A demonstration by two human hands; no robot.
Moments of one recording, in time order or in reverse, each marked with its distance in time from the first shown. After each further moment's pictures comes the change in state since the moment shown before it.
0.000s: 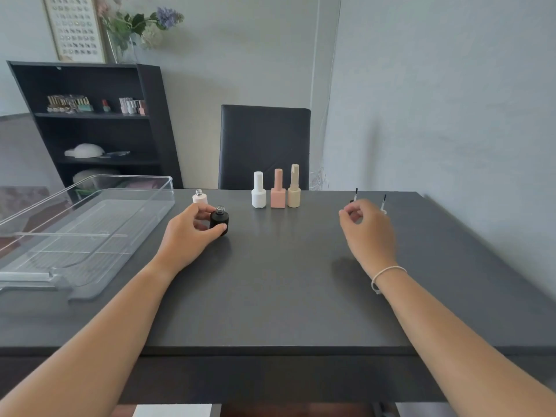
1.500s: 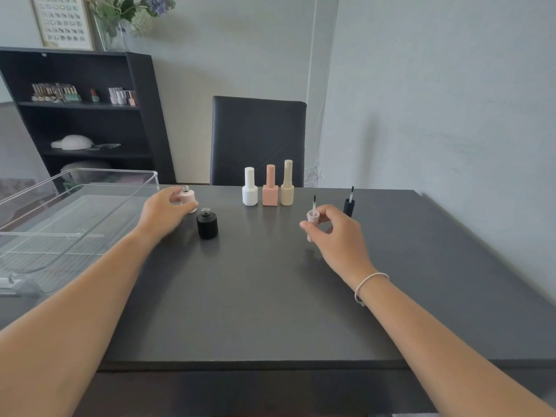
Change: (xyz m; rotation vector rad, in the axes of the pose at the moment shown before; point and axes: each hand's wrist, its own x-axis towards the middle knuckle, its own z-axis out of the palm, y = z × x) left_hand 0.063 -0.023 -0.003 0.104 0.072 -0.222; right_hand -0.011 -0.010 0.019 0.177 -0.239 -0.118
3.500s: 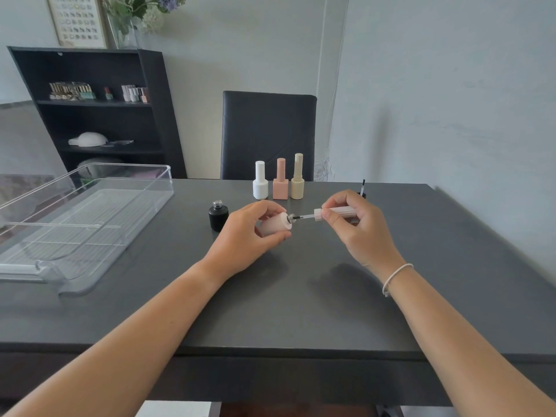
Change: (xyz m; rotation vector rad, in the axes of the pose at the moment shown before) left_hand -0.110 0.070 0.044 -0.167 -0.266 0.565; right_hand -0.007 -0.016 -0.024 0.260 -0.078 -0.179
